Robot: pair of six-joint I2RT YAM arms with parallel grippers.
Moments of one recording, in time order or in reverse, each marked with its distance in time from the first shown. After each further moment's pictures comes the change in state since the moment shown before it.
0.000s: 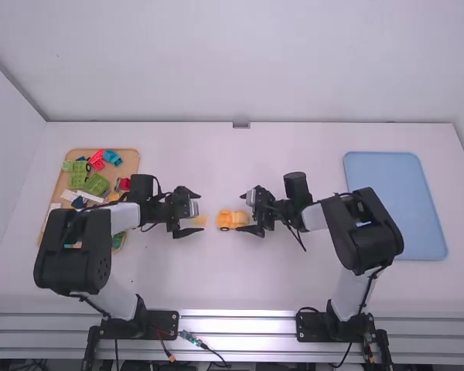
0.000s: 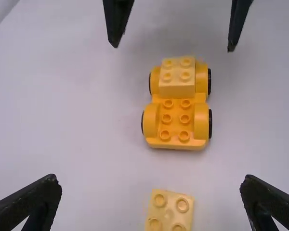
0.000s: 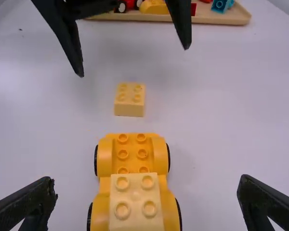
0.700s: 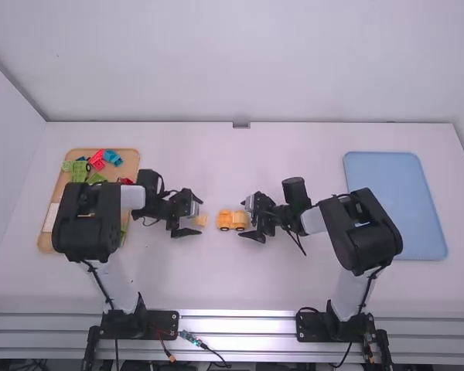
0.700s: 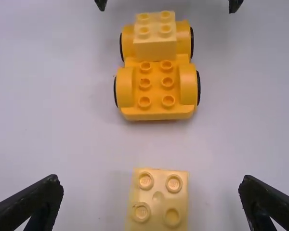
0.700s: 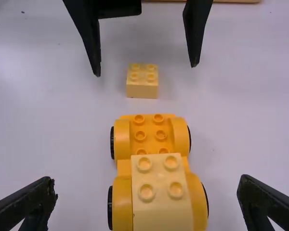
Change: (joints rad) left arm 0.011 0.239 0.205 -0.278 -0.002 0.231; right arm 0.019 0.000 -0.034 -0.023 0.050 -0.023
